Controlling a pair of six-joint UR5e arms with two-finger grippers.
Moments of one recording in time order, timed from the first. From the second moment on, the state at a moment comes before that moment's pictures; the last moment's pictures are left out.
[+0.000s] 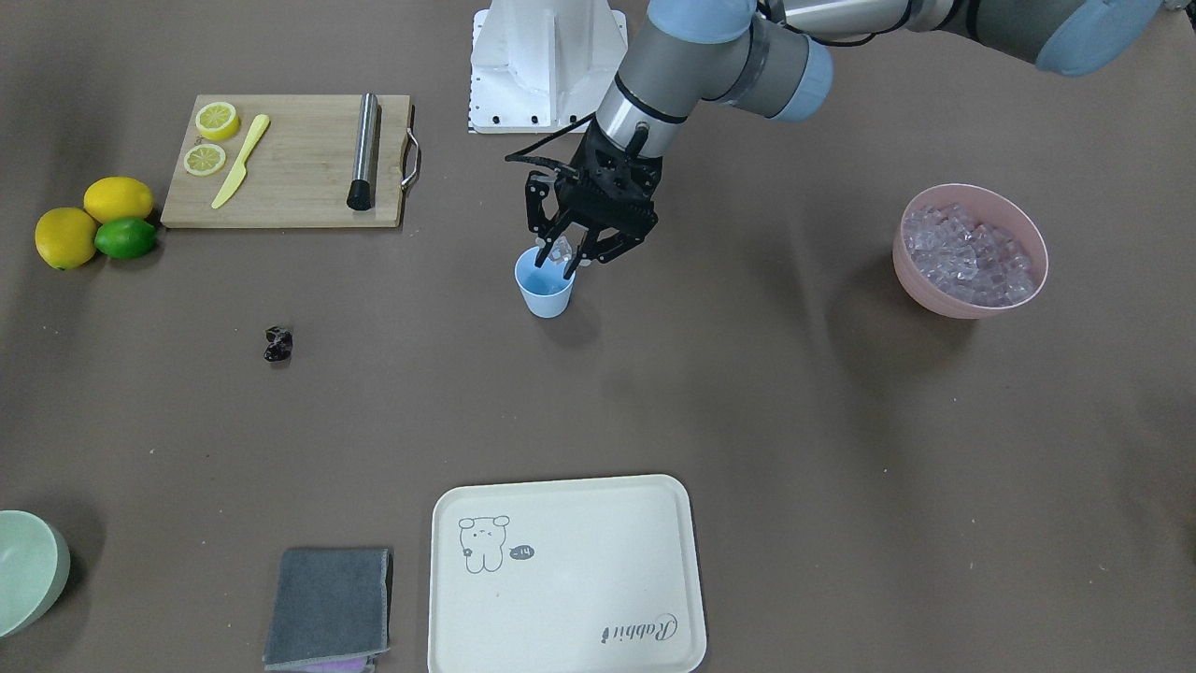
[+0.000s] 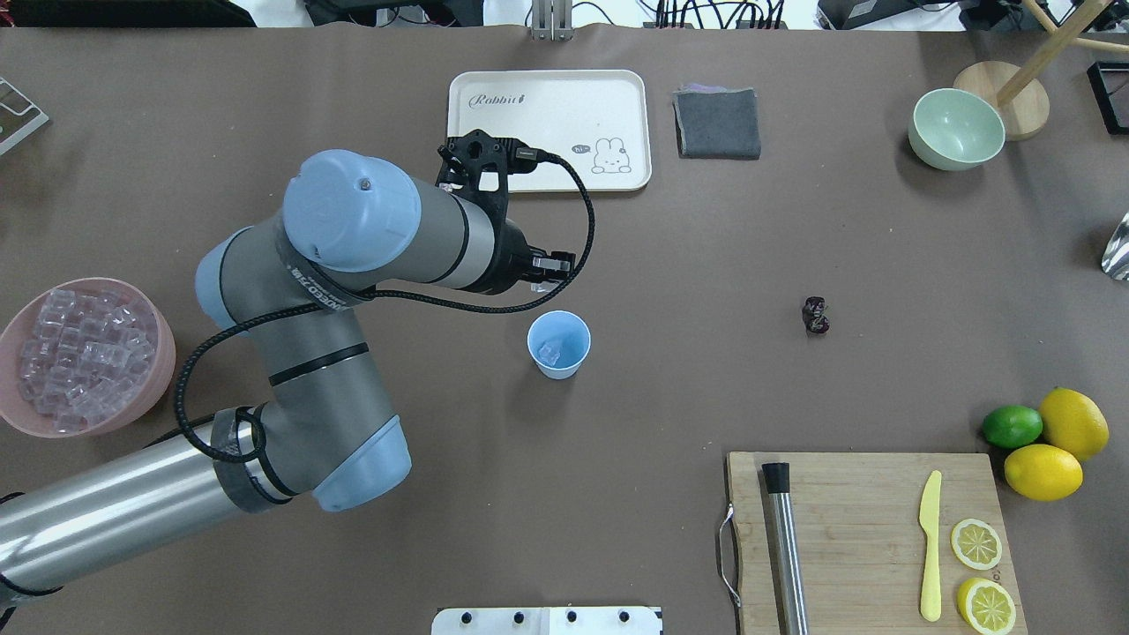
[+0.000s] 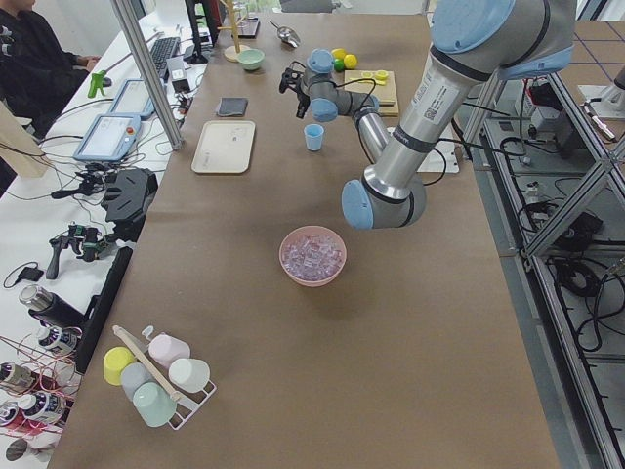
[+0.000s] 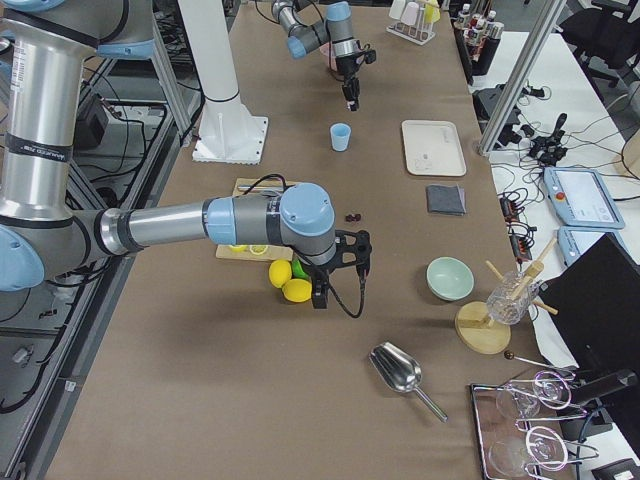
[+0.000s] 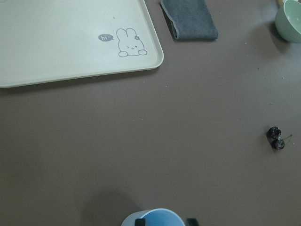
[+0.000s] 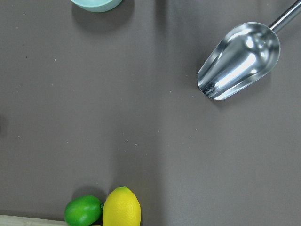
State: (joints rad) left arm -0.54 -2.28 -1.66 -2.02 -1.80 -1.11; right arm 1.64 -1.80 1.99 -1.68 2.46 0.00
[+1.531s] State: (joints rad) left arm -0.44 -2.26 -1.62 -2.08 -1.73 -1.14; right arm 1.64 -1.81 1.99 -1.69 2.46 0.00
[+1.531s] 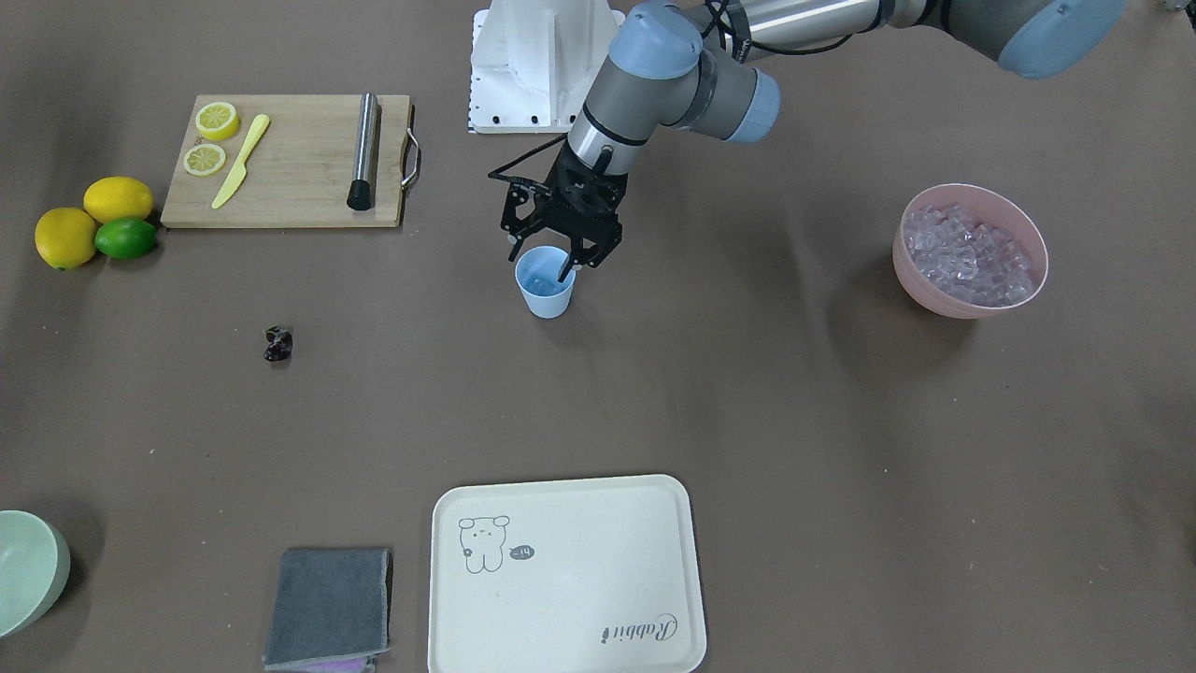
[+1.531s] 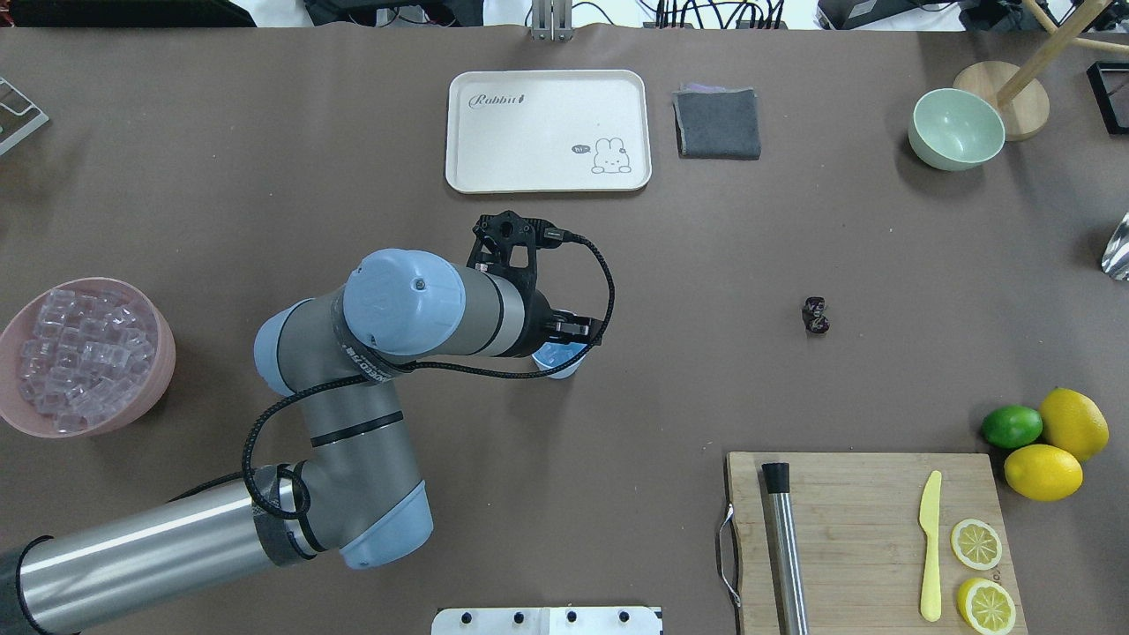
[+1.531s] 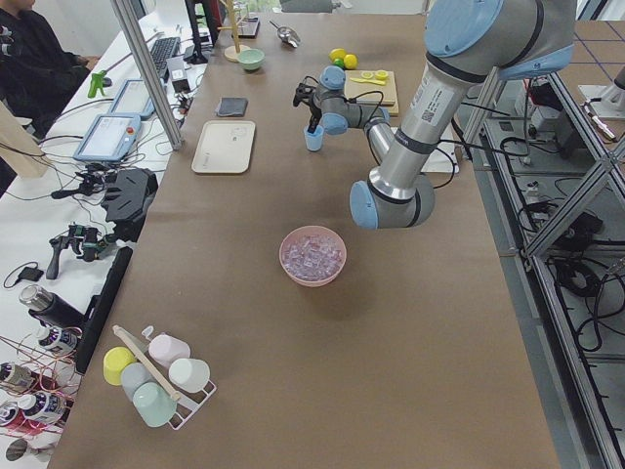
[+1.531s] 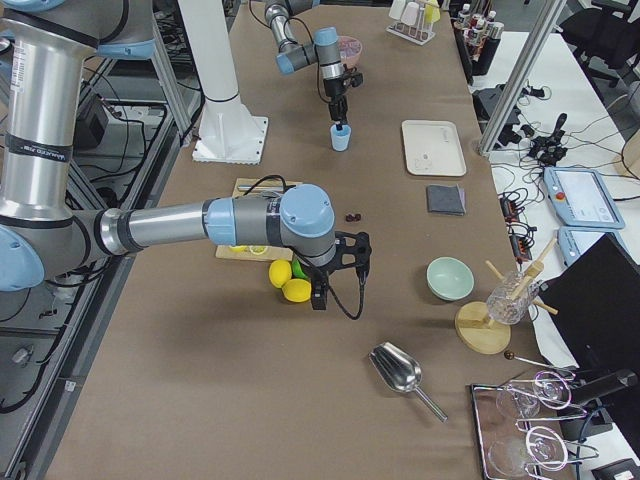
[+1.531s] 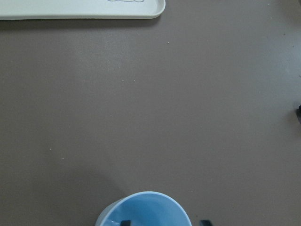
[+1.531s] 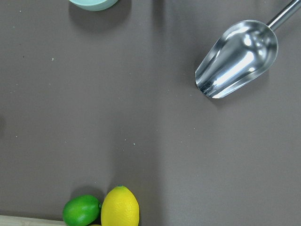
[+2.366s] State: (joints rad) left arm -0.65 -1.85 -2.10 -1.74 -1.87 -0.87; right arm 1.64 -1.80 1.99 -1.69 2.46 0.00
